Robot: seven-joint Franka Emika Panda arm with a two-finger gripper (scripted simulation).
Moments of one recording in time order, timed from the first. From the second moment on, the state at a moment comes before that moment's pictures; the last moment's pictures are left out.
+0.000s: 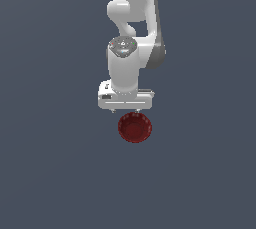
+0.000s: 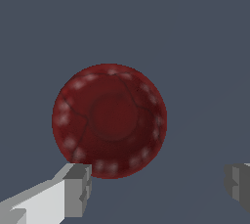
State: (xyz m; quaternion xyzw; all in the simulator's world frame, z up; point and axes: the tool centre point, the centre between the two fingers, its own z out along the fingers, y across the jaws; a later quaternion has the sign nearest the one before) arm -0.001 -0.010 0.159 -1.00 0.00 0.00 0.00
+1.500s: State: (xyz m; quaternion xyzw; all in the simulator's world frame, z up) arm 0.032 -0.003 0.141 -0.99 0.11 0.05 -0.02
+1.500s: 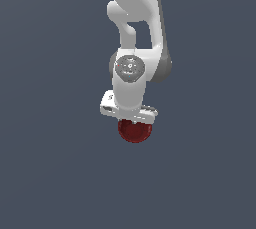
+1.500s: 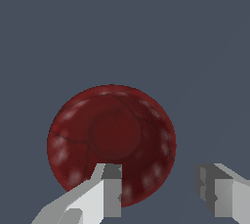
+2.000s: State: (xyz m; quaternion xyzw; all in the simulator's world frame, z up) arm 0.057 0.020 0.117 -0.97 0.20 0.09 -0.05
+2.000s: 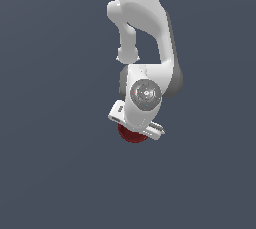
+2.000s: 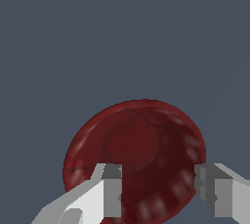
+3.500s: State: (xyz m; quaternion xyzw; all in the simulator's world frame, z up) arm 0.069 0.089 0.060 -0.89 0.40 0.14 -0.18
